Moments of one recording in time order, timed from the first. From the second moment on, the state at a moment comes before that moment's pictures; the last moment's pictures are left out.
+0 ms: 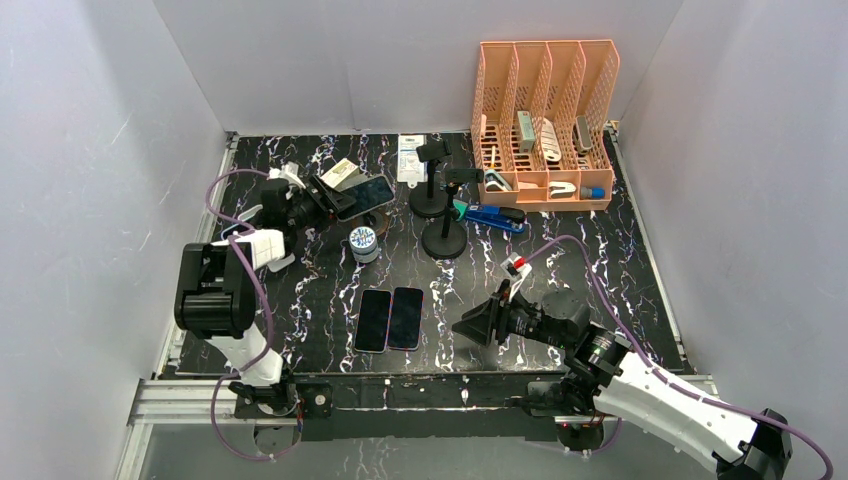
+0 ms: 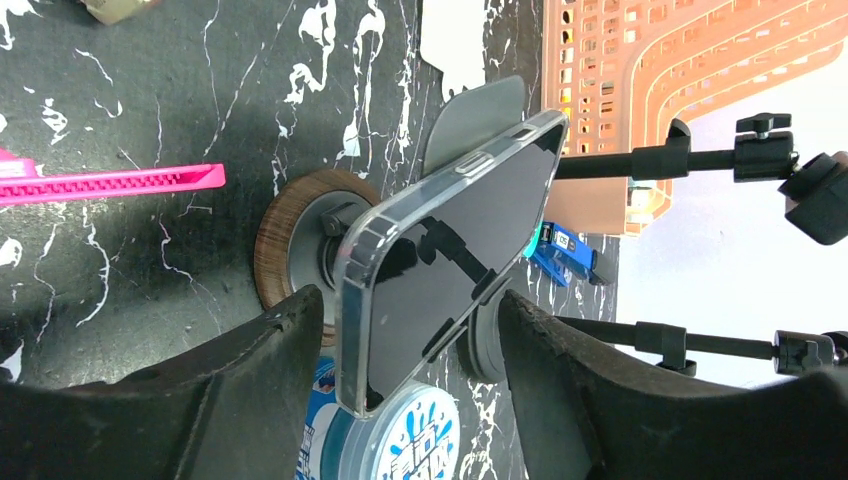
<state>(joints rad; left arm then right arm) -0.01 1.70 0.84 0.36 0.51 -0.79 0.92 0.48 0.27 -0.01 -0.27 0.62</state>
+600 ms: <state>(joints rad) 0.03 1.72 0.79 0.46 0.53 -0.85 0.92 0.51 0.27 -0.01 -0.26 0.62</state>
